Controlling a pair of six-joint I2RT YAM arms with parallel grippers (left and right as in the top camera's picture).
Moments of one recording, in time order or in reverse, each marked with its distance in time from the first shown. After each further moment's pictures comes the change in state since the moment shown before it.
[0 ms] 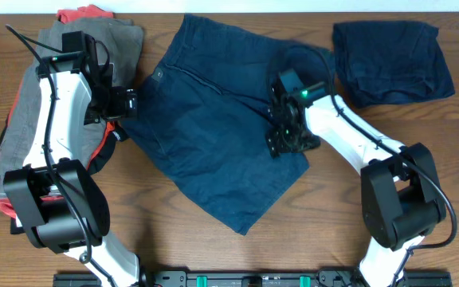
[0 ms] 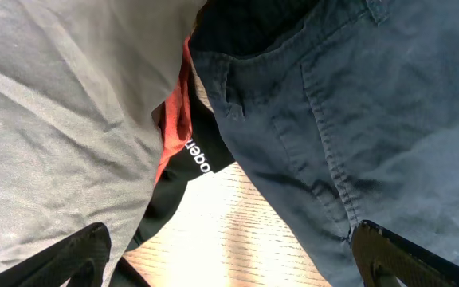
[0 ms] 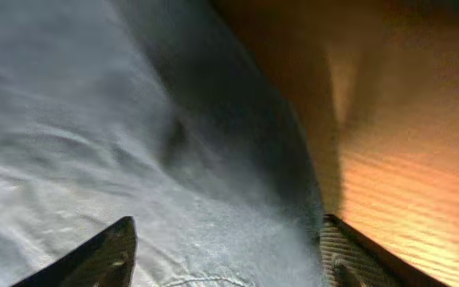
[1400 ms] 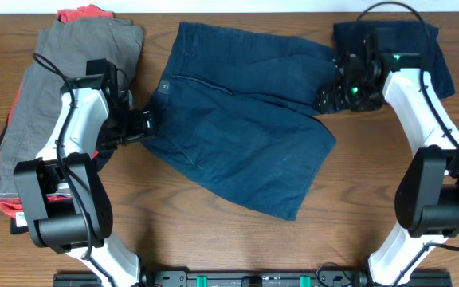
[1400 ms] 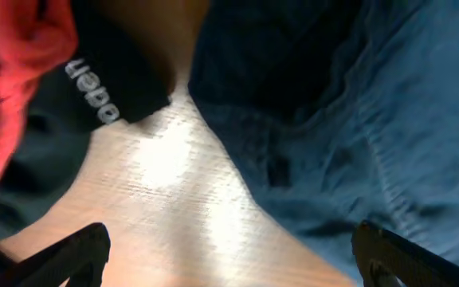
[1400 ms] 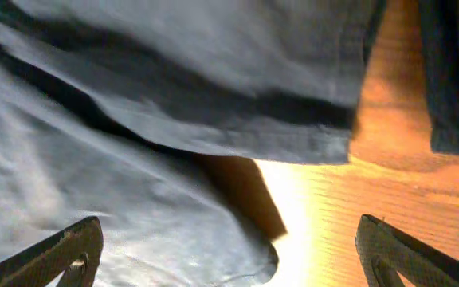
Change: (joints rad) left arm -0.045 -0.006 -0.239 0.118 0.100 -0.150; right arm -0.407 0.002 0.220 0.009 -0.195 -0.215
